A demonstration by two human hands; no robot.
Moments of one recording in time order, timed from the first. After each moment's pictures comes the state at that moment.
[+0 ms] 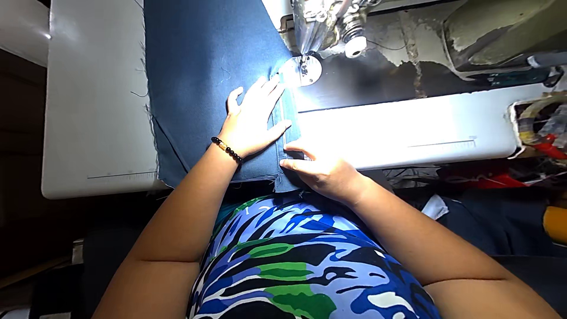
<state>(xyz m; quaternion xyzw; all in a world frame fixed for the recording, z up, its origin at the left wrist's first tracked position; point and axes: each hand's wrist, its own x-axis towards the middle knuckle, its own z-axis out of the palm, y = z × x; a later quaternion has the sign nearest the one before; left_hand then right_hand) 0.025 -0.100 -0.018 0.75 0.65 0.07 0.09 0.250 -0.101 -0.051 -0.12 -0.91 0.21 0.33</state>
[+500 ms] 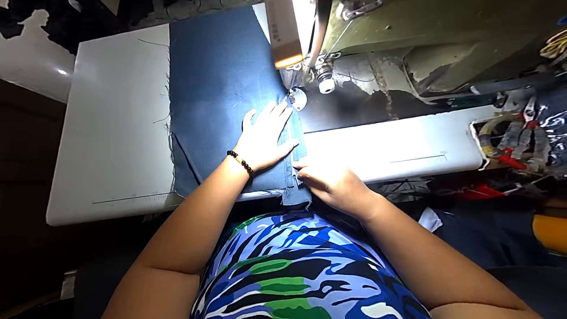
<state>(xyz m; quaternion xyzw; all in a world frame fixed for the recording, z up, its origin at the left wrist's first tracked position) 0.047 -0.078 -0.019 0.78 0.62 0.08 0.09 0.280 -0.091 -0.037 -0.17 -0.91 0.23 0.31</state>
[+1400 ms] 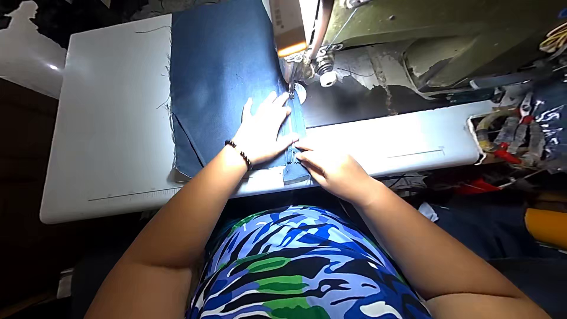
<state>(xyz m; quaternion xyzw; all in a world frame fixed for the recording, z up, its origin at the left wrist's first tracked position) 0.045 -0.073 -0.011 0.79 0.60 0.08 0.11 0.277 -0.080 -0.031 -0.23 -0.92 0.17 0.26</state>
